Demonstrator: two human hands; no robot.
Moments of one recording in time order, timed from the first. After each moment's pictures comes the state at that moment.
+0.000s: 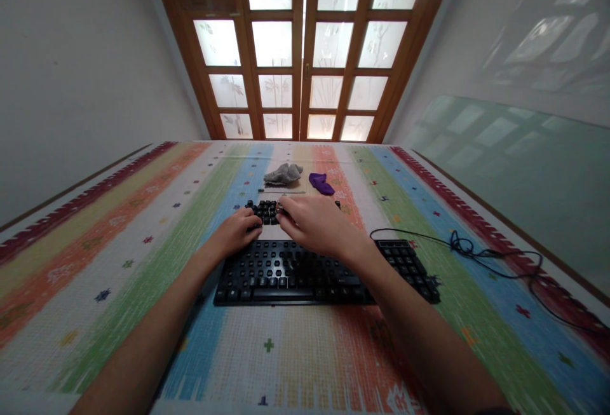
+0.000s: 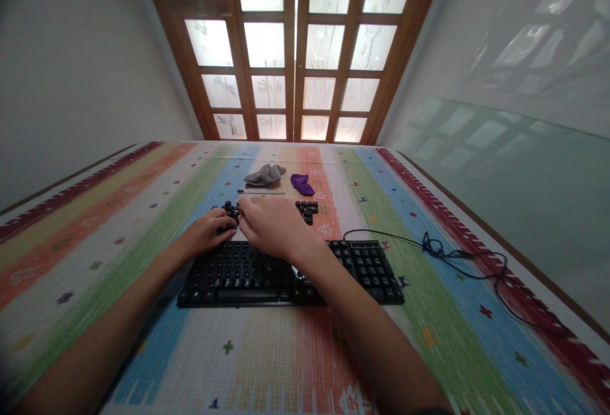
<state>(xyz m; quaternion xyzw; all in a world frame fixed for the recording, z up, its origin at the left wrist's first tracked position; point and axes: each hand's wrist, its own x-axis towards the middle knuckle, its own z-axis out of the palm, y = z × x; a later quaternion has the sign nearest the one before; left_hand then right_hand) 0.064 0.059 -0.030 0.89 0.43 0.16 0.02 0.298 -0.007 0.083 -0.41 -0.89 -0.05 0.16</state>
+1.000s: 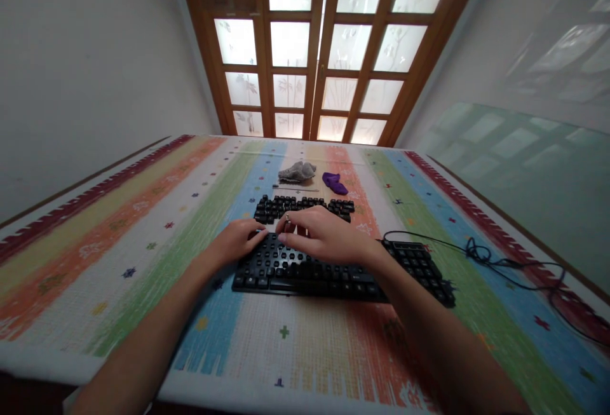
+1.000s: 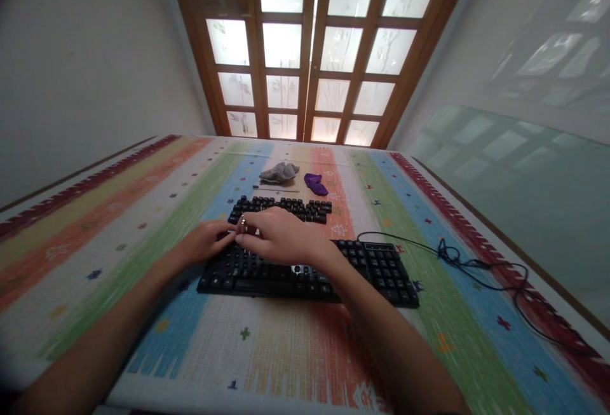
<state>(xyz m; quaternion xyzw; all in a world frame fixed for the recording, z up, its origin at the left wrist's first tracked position) 0.043 0.015 -0.024 0.86 0.46 0.19 0.11 0.284 -0.019 0.082 -0.29 -0.92 0.21 0.17</state>
